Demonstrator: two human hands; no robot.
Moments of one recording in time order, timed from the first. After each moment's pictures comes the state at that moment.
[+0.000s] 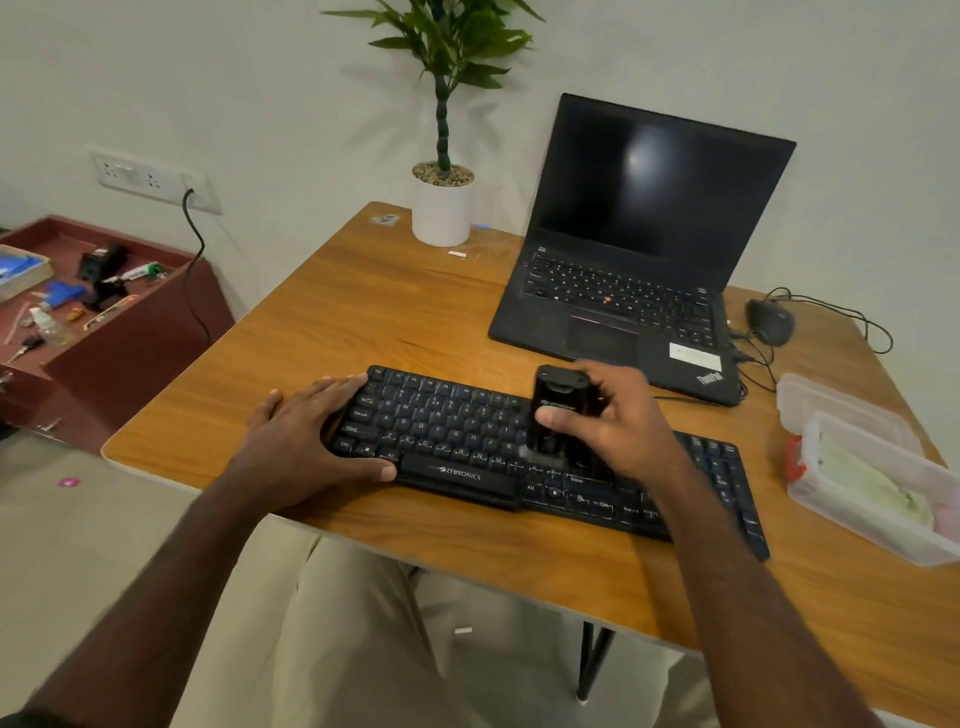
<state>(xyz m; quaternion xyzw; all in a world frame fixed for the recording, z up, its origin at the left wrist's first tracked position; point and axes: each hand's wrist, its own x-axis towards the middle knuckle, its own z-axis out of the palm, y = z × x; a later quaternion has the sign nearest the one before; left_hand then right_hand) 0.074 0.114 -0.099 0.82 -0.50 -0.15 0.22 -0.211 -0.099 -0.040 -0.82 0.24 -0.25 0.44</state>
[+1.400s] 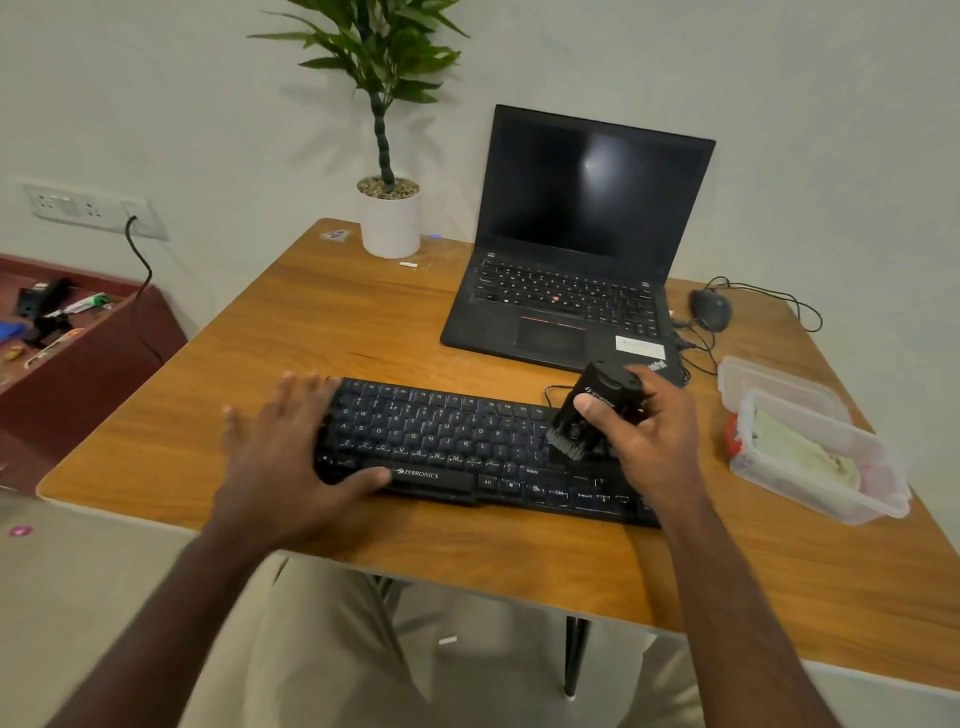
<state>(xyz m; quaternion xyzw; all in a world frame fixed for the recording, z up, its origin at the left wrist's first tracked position) 0.014 0.105 -0.078 0.82 -0.52 -0.03 0.24 -0.275 -0.094 -0.043 -0.73 0.32 -0.45 0.40</state>
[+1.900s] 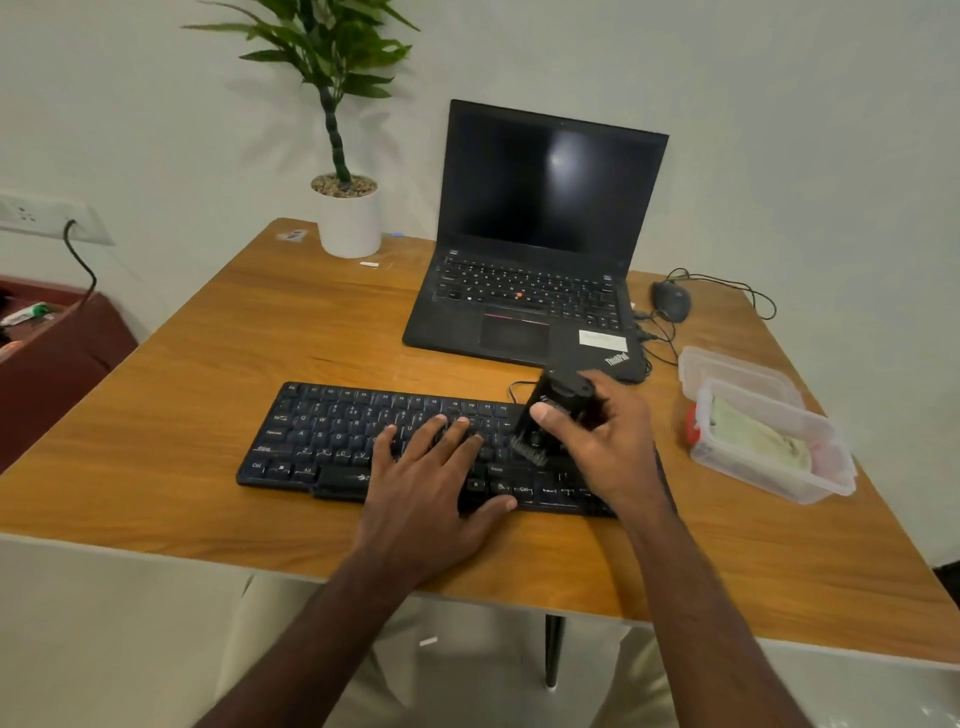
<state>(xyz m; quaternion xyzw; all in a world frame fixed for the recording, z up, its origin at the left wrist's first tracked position) -0.113 0.035 -0.102 0.75 -0.64 0.04 0.17 -0.279 -0.091 -0.050 -0.76 0.32 -0.44 0.36</state>
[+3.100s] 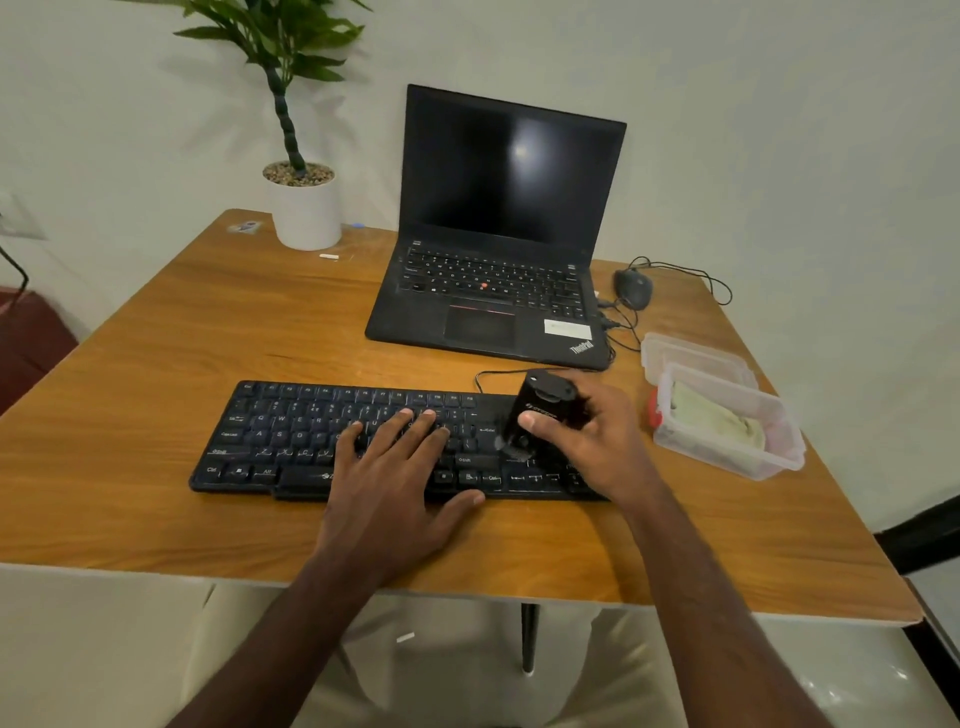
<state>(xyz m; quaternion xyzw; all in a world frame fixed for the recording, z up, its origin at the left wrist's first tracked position) -0.112 0.034 -0.099 0.75 -0.64 0.02 0.16 -0.310 -0.100 -0.050 -0.77 0.32 -0.37 0.41</state>
